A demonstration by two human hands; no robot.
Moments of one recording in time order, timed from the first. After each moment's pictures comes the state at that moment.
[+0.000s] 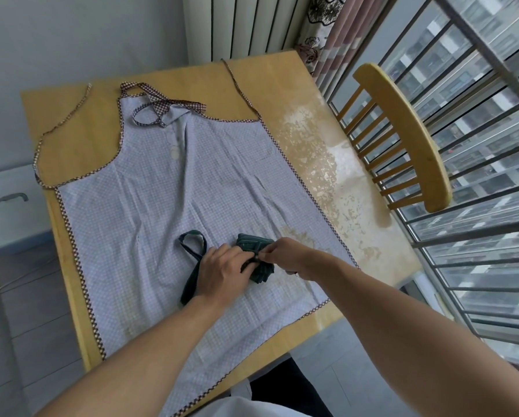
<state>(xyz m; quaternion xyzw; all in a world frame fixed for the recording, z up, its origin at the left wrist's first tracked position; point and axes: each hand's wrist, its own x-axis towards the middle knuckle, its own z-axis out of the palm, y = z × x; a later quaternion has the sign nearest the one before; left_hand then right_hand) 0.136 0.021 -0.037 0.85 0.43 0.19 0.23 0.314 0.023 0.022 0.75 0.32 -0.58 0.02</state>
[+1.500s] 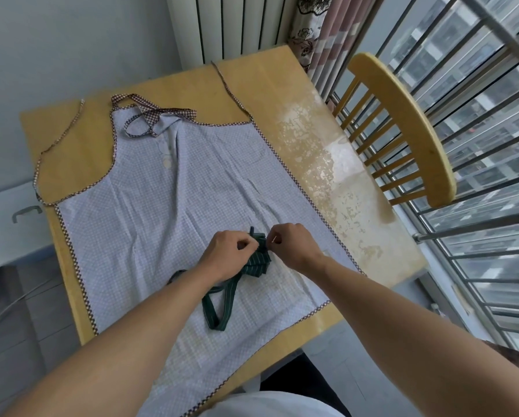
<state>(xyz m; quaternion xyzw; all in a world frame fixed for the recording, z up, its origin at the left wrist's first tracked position) 0.167 0.073 0.000 0.69 0.49 0.06 0.53 0.352 0.027 0.004 0.76 0.55 -0.35 -0.03</state>
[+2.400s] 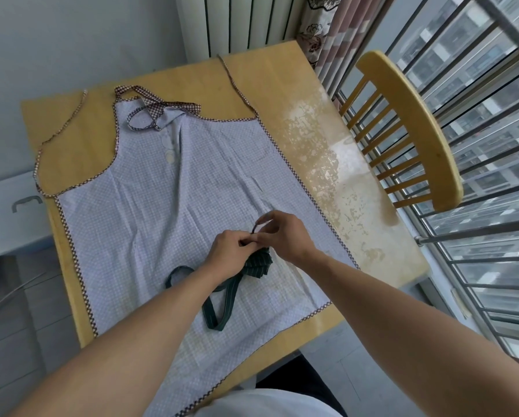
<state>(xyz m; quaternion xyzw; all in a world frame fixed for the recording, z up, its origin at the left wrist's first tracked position) 0.173 0.070 -0.016 0.63 0.52 0.08 0.57 0.340 0.040 0.015 0.73 0.45 -0.47 -0.23</state>
